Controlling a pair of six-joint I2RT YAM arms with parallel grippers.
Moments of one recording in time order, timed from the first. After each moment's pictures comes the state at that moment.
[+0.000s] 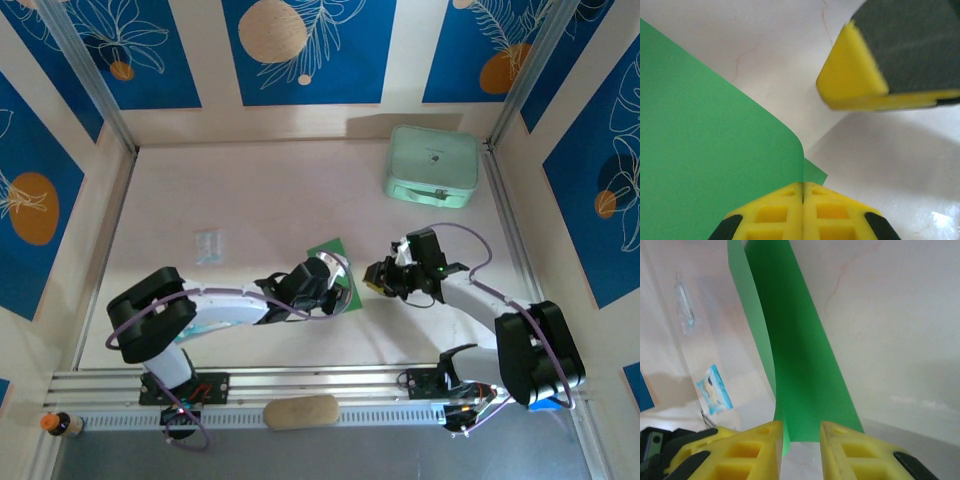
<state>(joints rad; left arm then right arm) -1.04 1.63 0.75 0.22 0.05 -0.49 0.32 1.25 0.50 -0.21 -0.63 0.85</state>
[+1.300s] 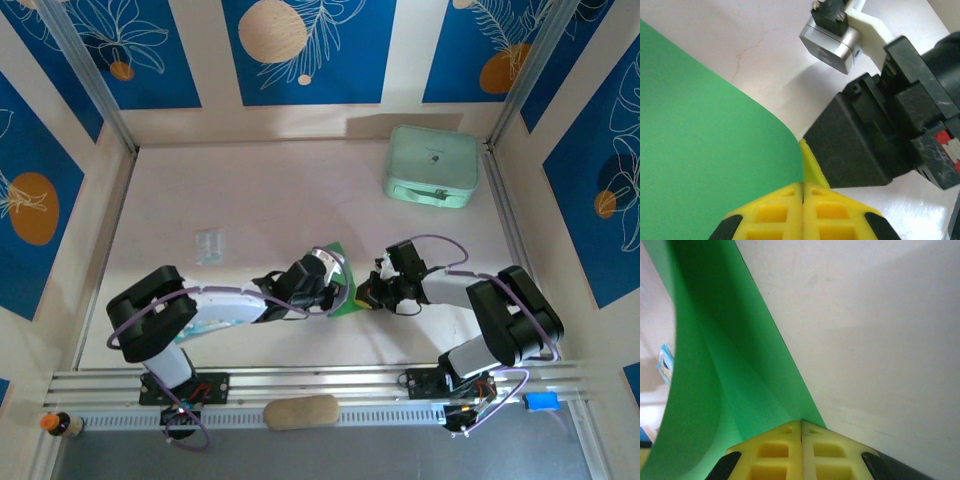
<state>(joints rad) -1.00 1.64 0.74 0.25 0.11 -0.55 0.42 1.48 0.47 -0.07 -0.63 0.87</state>
